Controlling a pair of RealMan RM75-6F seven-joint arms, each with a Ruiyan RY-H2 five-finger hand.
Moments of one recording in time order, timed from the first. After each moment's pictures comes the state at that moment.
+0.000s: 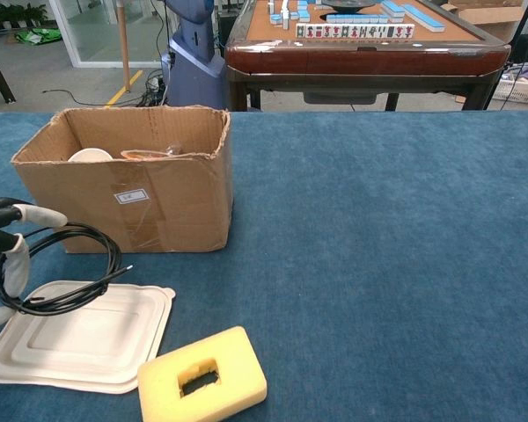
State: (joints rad) left arm -0.22 -1.40 0.09 -1.71 1.57 1.36 0.32; right arm 0.21 -1.02 -0.02 -1.60 -1.76 1.54 0.51
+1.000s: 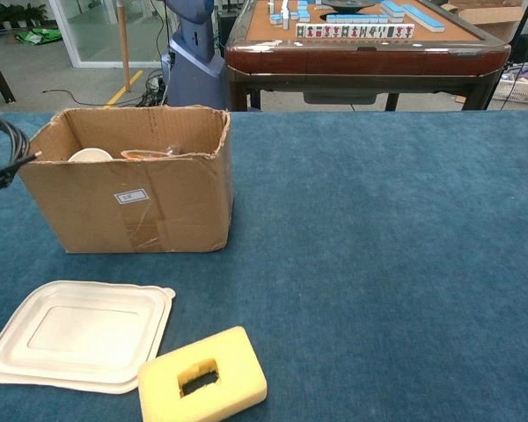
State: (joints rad) left arm -0.14 -1.18 0.03 -1.92 1.65 1.54 0.36; right arm 0.21 -1.02 -0.02 -1.61 -1.75 1.55 0.51
